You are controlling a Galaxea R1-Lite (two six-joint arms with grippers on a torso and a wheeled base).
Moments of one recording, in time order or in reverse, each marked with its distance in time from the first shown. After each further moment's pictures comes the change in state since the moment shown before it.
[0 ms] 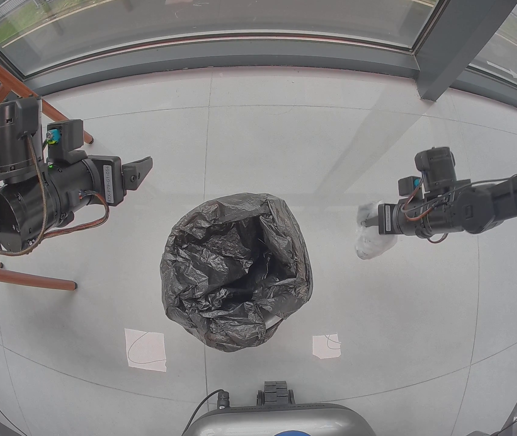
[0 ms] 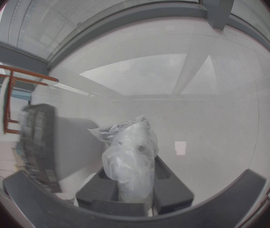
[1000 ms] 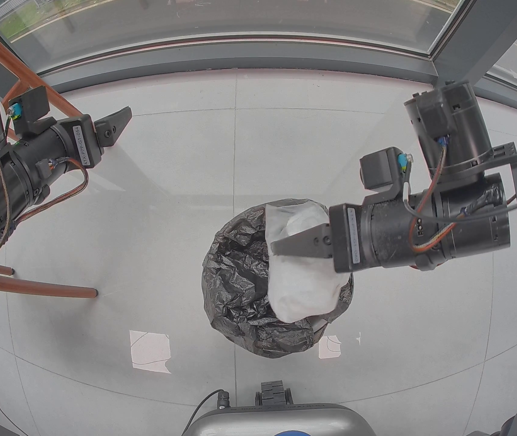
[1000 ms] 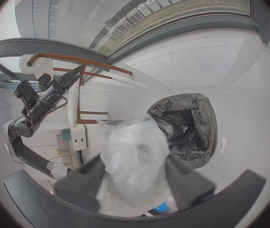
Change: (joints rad) left arm -0.004 -0.089 0.033 -0.181 0.019 -0.036; right arm 0.557 -0.387 0.007 0.301 -0.045 0.273
